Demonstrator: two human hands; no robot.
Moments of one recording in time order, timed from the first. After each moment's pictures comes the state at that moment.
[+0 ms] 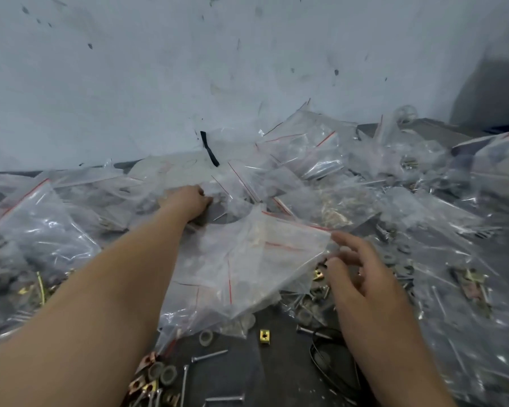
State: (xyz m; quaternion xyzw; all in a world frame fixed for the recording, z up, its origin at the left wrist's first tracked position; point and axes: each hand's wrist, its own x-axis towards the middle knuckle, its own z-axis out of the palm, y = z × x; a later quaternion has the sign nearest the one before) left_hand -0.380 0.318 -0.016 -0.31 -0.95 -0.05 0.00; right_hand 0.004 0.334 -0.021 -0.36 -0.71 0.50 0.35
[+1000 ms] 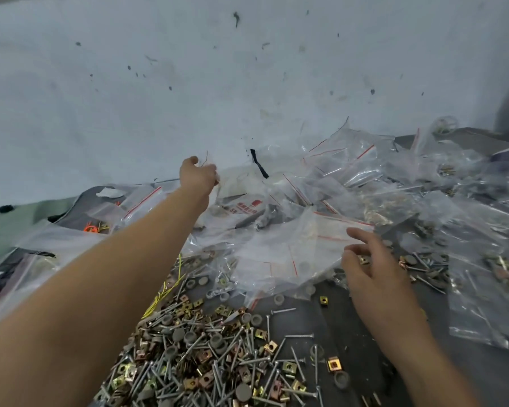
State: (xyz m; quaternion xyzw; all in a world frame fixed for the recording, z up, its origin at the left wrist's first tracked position) left_hand -0.311 0.209 0.099 -0.12 -0.72 -0.68 -0.02; right_hand -0.003 0.280 -0.003 -0.31 -0.73 0.50 0.35
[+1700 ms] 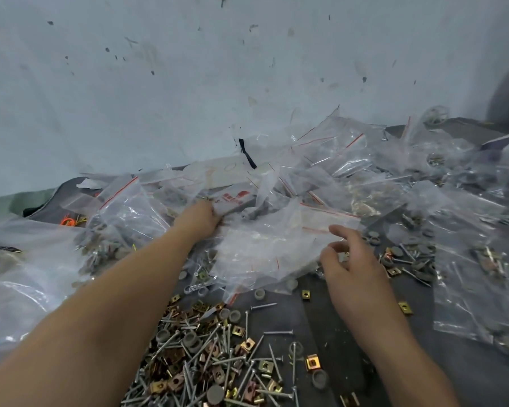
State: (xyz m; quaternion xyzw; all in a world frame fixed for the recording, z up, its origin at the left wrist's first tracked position) left_hand -0.323 0.204 0.004 -0.32 -0.94 -0.08 0.03; right_hand -0.009 0.289 -0.013 -0.31 -0.74 0.51 0.32
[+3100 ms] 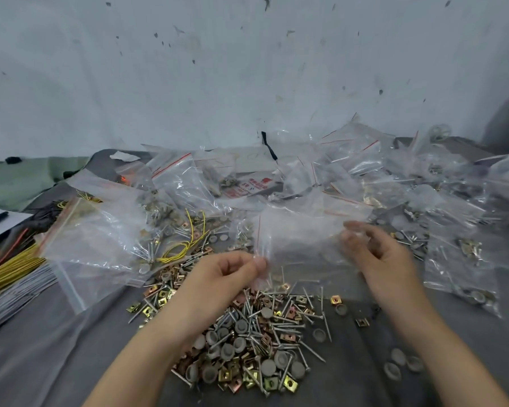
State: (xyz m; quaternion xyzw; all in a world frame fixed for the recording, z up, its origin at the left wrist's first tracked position) left_hand -0.090 0.022 0.030 -0.32 -0.72 -0.57 -0.23; right_hand 0.036 0.239 0.001 -0.21 -0.71 0.57 0.36
